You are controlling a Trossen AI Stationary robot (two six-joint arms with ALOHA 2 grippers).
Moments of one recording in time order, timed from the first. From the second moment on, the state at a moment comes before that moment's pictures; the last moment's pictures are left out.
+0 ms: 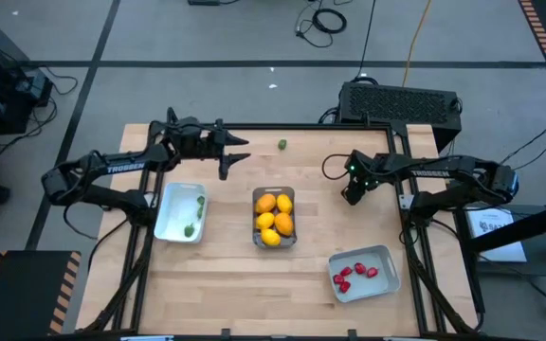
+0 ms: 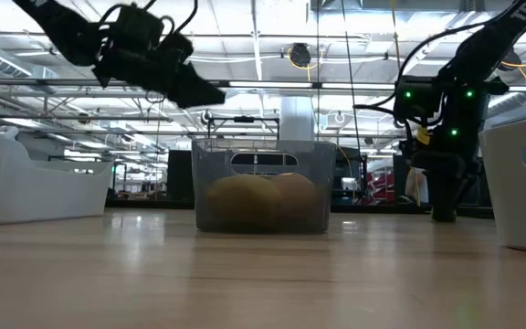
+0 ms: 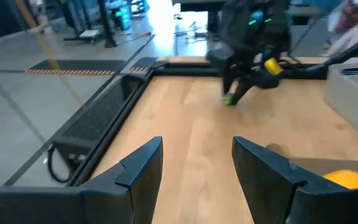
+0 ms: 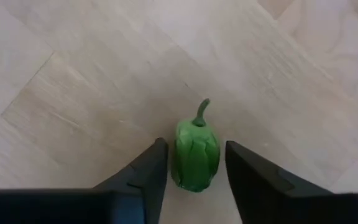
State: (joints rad) left arm 0.60 1.24 0.61 0.38 0.44 0.19; right arm -0.50 1.27 0.53 -0.57 0.10 0.35
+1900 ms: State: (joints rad) left arm 0.73 1.23 0.47 0.58 0.12 0.14; right arm -0.07 2.44 1.86 0.56 -0.28 -0.04
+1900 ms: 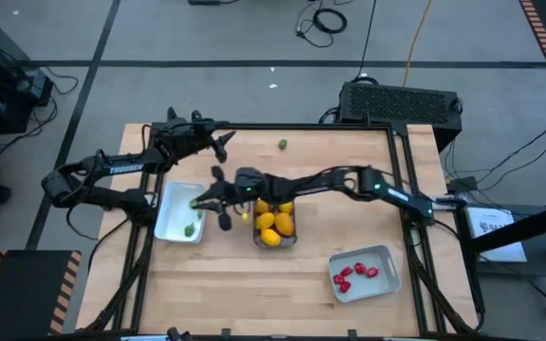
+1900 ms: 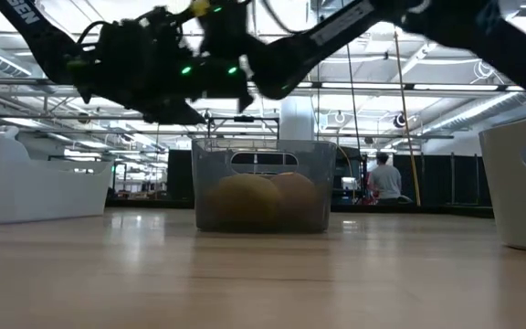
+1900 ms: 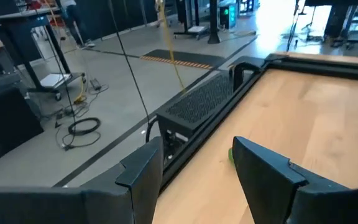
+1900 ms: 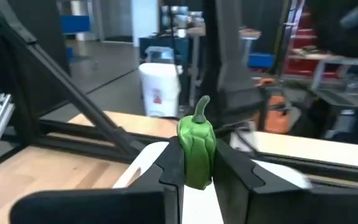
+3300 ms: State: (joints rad) left arm 0.73 1.24 0.47 0.40 -0.55 0.22; right arm -0.27 2.43 2.33 -0.98 -0.32 -0.25
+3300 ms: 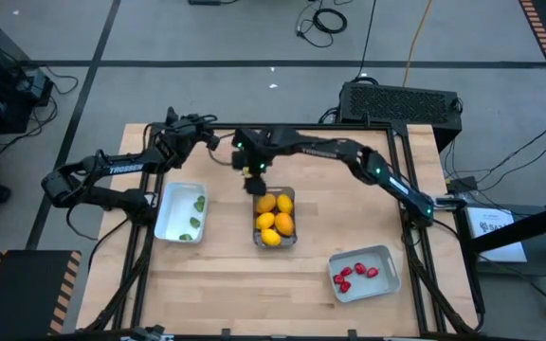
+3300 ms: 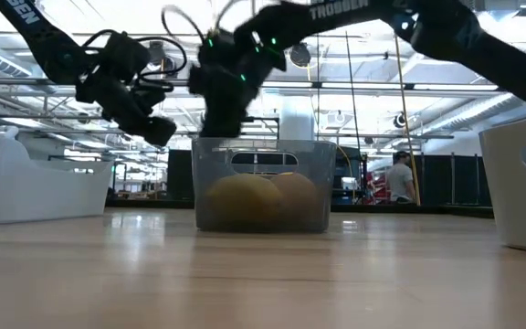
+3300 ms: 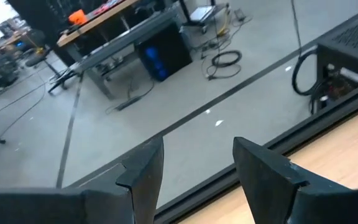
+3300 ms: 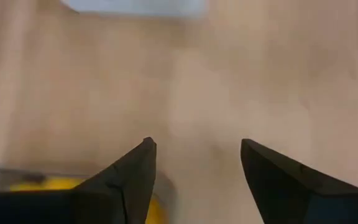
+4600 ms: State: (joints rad) left arm 0.74 1.24 0.47 0.37 -0.50 0.21; right arm -0.56 2.44 2.15 -1.00 0.15 0.35
